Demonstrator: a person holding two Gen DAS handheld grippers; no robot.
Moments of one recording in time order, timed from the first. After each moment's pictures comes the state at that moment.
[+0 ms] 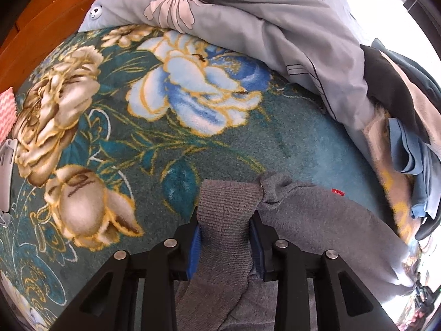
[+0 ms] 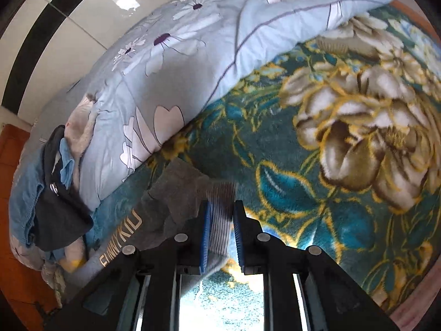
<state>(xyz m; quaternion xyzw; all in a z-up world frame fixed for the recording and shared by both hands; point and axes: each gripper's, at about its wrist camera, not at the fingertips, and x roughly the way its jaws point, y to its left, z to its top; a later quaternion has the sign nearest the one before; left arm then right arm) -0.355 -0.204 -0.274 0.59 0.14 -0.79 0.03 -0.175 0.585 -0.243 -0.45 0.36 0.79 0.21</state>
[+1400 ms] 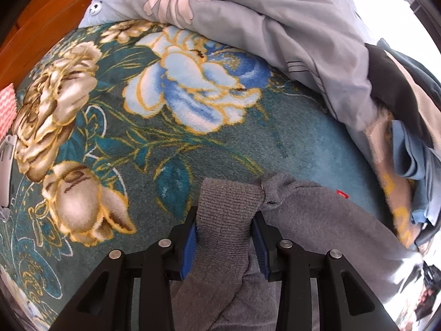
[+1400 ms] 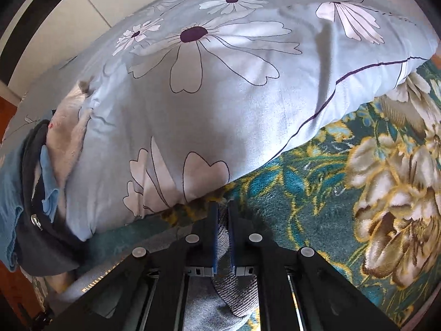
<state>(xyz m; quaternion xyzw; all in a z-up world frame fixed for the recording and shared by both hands) -0.367 -0.201 -0.261 0.61 0.15 -0.78 0.04 -0.255 0.599 -0.241 -0.50 0.30 0.79 0.21</state>
